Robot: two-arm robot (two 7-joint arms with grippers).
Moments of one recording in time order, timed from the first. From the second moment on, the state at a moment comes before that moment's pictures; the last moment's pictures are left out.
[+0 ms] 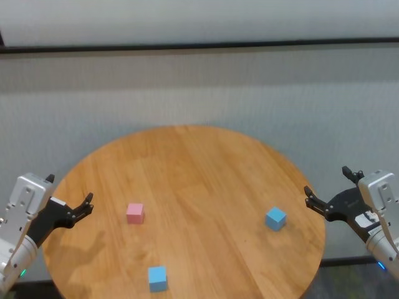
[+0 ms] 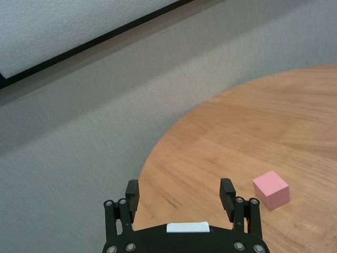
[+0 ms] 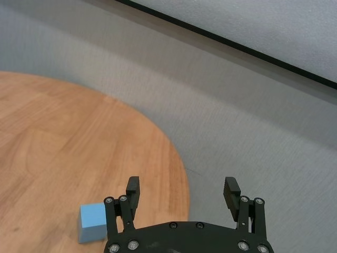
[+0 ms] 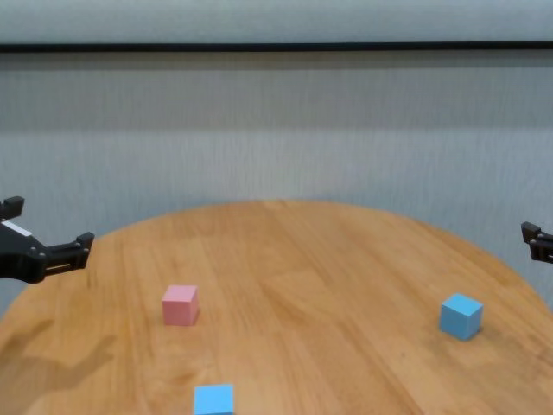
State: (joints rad) left arm -0.20 0.60 0.45 -1.41 -0.25 -0.12 0.03; right arm 0.20 0.60 -0.45 -1.41 0.25 -0.12 -0.03
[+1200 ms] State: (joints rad) left arm -0.20 0.60 0.45 -1.41 -0.25 -0.12 0.03; right arm 0.20 0.60 -0.45 -1.41 0.25 -0.12 -0.03
